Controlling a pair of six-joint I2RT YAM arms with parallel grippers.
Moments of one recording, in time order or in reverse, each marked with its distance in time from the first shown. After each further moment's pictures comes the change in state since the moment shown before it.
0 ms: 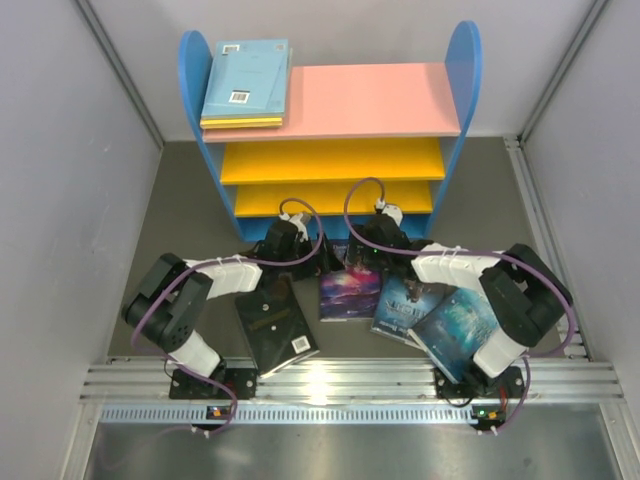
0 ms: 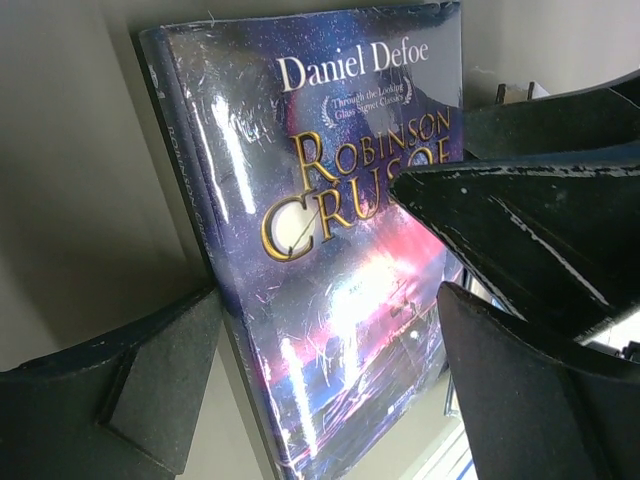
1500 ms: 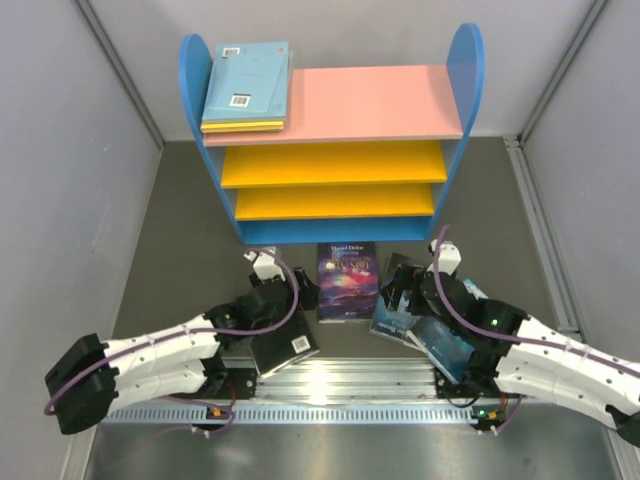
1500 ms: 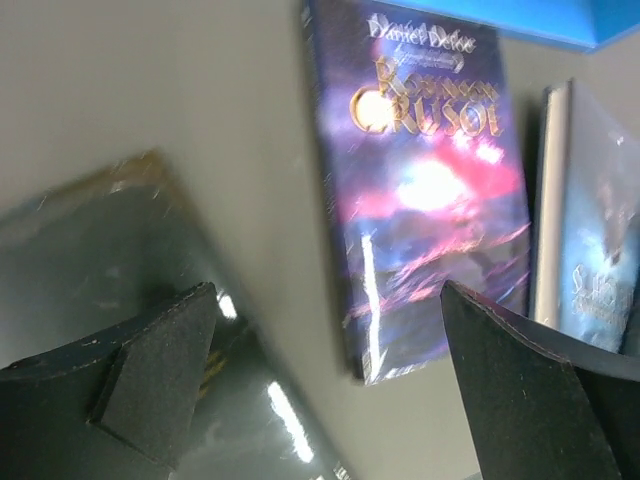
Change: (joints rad) left arm -0.414 -0.718 -0.379 -0.205 -0.819 -0.092; right arm 0.296 -1.001 -0.330 -0.476 0.297 0.128
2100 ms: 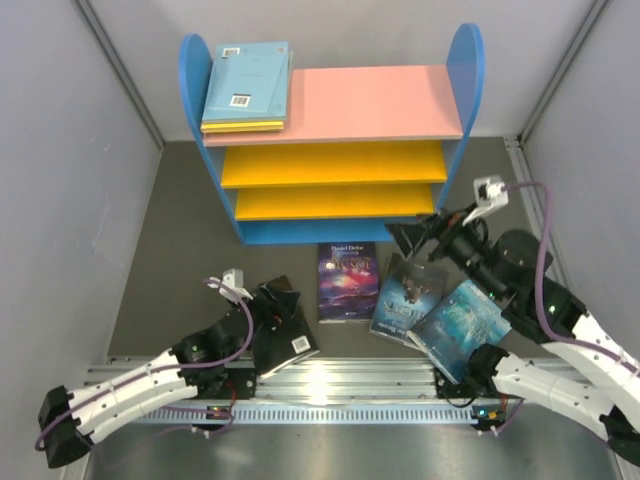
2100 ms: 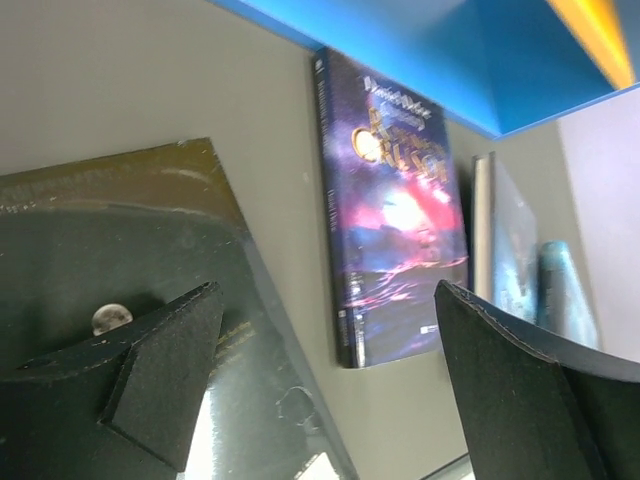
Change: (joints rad) left arm -0.025 -0.545 -0.232 -0.097 -0.089 -0.137; right arm -0.187 0.090 0.492 0.230 -0.234 -0.317
